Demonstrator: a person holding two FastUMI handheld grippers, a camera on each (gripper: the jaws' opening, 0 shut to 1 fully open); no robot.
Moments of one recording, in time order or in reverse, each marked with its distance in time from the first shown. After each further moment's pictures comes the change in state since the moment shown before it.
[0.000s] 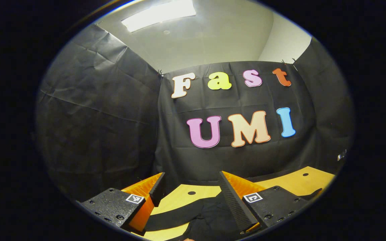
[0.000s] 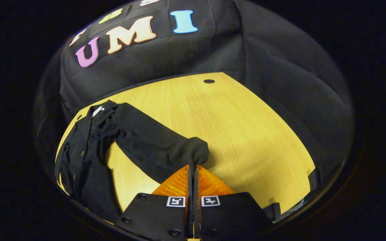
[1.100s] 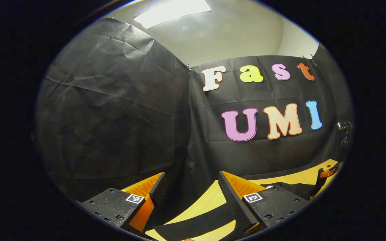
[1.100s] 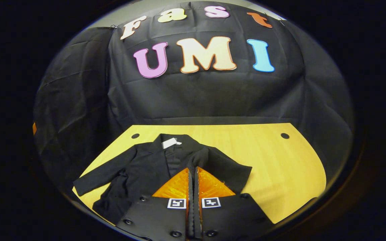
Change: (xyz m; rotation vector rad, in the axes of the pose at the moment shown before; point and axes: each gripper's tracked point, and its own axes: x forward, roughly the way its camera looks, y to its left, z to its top) left arm 0.008 0.174 -0.034 0.024 0.043 0.179; right arm -0.040 0.306 0.105 -0.239 -0.244 0.303
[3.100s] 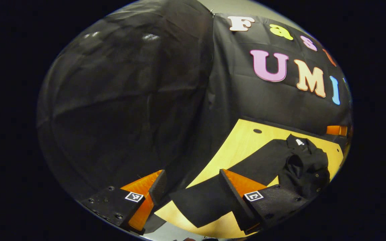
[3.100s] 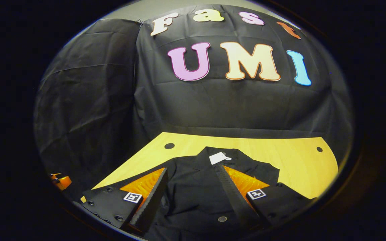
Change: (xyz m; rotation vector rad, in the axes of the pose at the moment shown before) left arm -0.011 0.081 -0.255 -0.104 0.572 0.084; right arm 0.059 0.148 0.018 -0.095 -0.070 0.110
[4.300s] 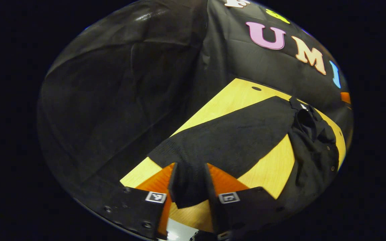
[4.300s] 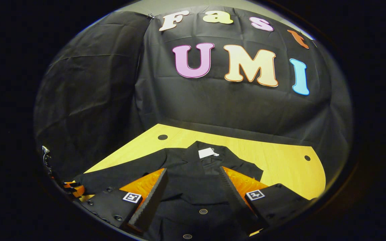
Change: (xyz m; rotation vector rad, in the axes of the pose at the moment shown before) left arm 0.014 -0.045 -0.117 0.003 0.247 -0.054; right arm -0.033 -0.025 -0.009 -0.102 0.012 -0.042
